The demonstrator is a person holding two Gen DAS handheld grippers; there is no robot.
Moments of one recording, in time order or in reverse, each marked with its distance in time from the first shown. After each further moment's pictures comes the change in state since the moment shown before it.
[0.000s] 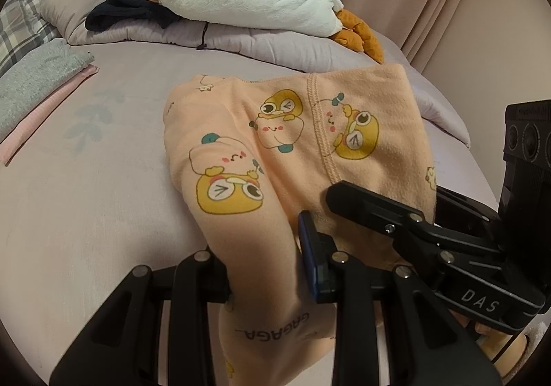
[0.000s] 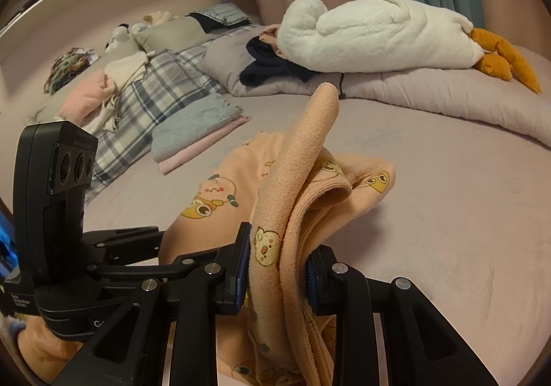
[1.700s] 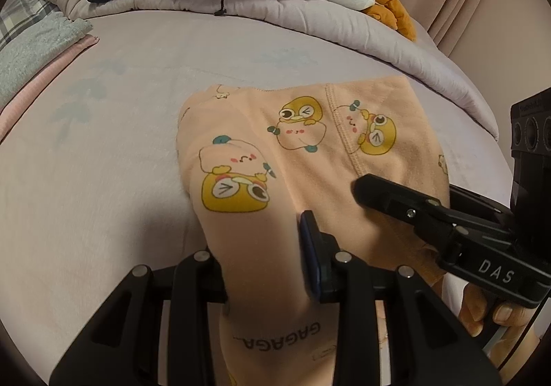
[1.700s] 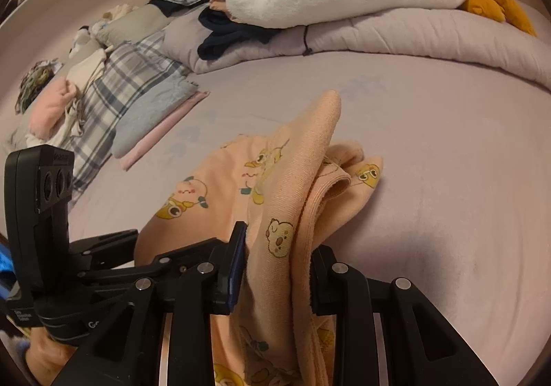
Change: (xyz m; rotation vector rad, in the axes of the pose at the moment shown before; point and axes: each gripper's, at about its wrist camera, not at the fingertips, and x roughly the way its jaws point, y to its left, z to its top) left arm 0.059 0.030 0.010 -0.020 0.090 0.075; right arm 0.044 -0.043 -0.011 0.139 0.114 -0.027
